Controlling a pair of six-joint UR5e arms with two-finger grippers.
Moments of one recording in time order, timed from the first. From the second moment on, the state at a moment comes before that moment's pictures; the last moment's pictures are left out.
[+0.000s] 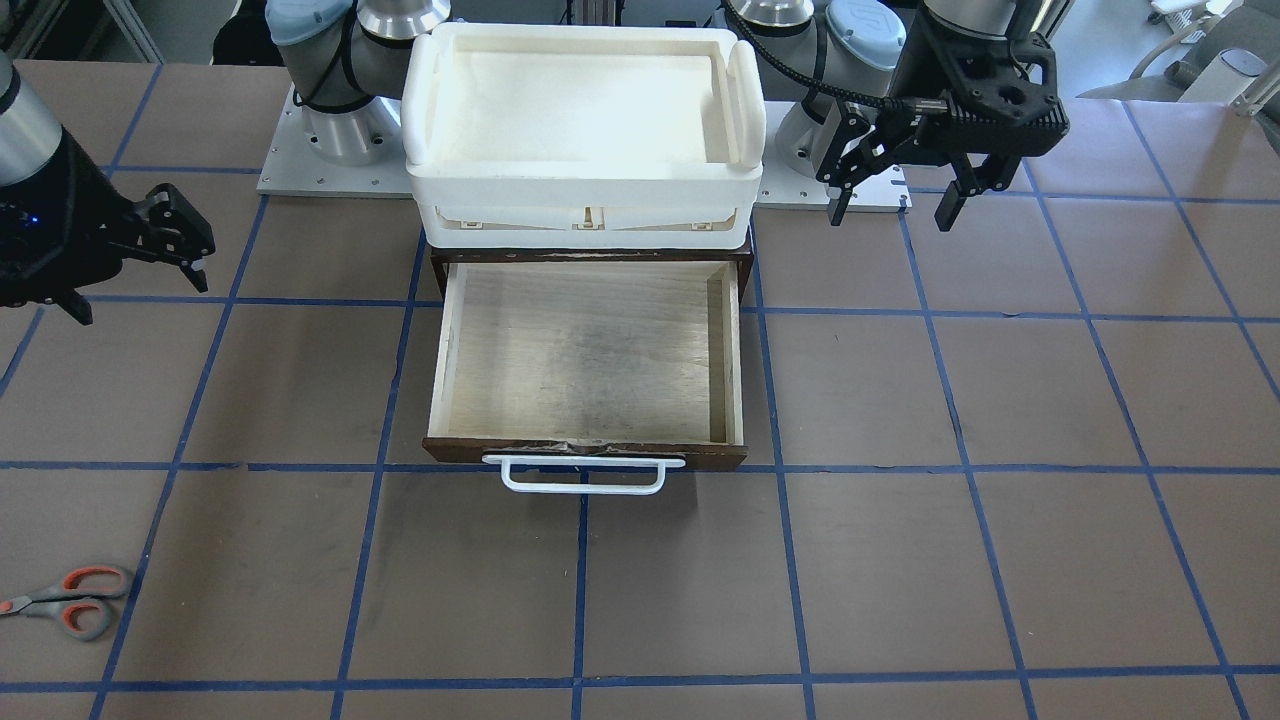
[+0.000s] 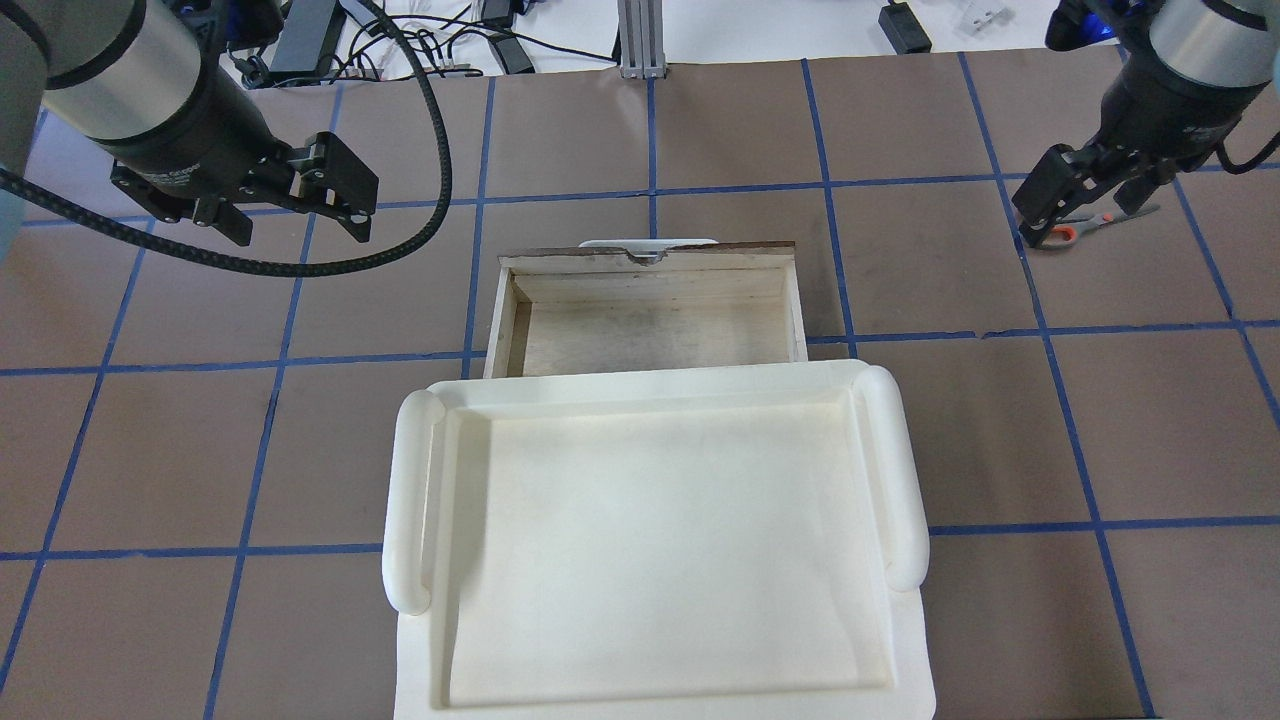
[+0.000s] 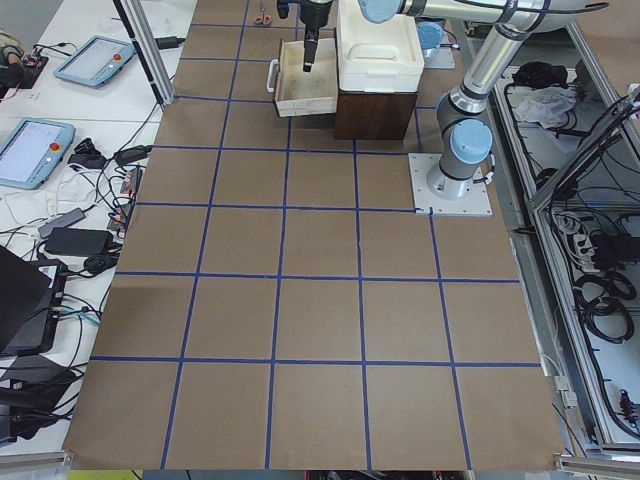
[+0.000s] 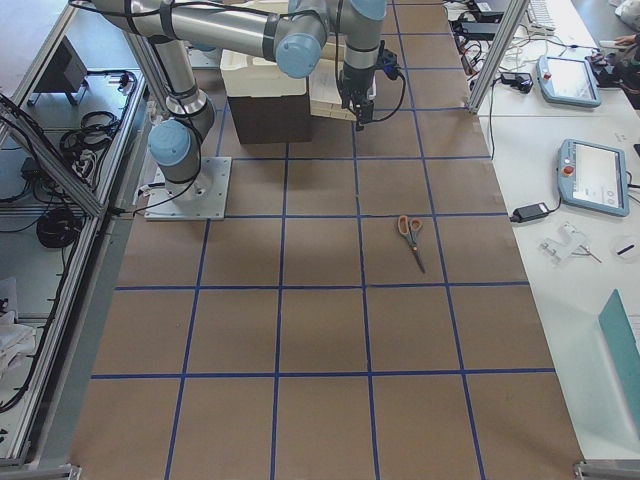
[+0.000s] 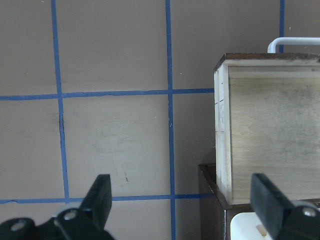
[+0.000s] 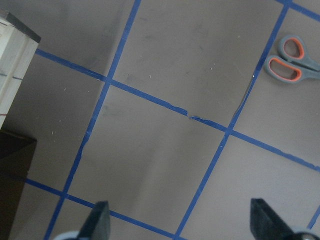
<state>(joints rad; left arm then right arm) -1.55 -1.45 -1.62 -1.49 1.56 0.04 1.32 -1.53 1.62 -1.66 -1.59 -0.72</state>
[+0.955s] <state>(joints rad) -1.55 -1.45 -1.62 -1.49 1.56 0.04 1.20 -1.32 1.62 -1.93 -1.54 -1.50</state>
